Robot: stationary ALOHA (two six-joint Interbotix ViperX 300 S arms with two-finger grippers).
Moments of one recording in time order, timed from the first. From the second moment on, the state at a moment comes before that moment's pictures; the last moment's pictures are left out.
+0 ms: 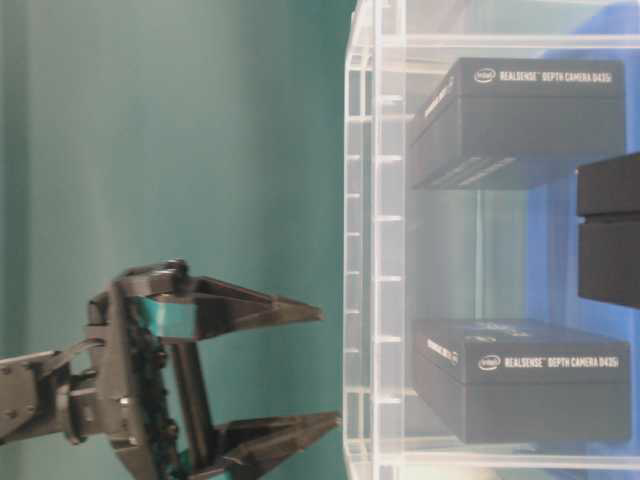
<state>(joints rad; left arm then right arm) 0.21 0.02 0.08 0.04 1.21 -1.22 0.00 -0.93 0.92 -0.08 1.04 0.12</state>
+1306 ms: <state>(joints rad) 0.20 0.13 0.22 0.06 0.99 -1.23 0.00 -0.93 0.92 -0.08 1.04 0.12</state>
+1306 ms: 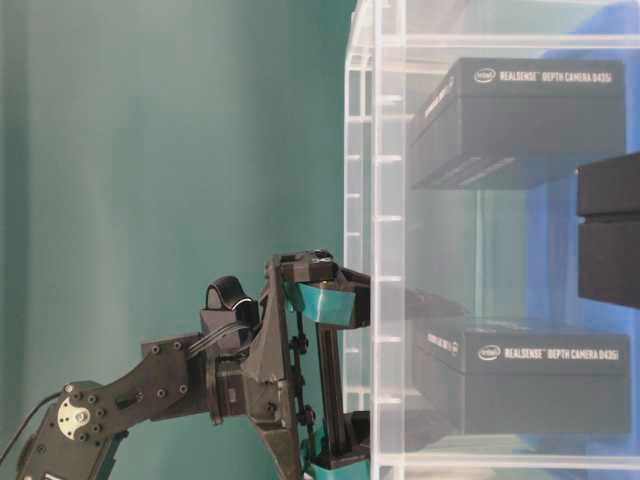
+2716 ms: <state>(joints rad) 0.19 0.12 0.19 0.04 1.09 -1.23 0.00 -0.93 0.91 -0.08 1.04 0.12</state>
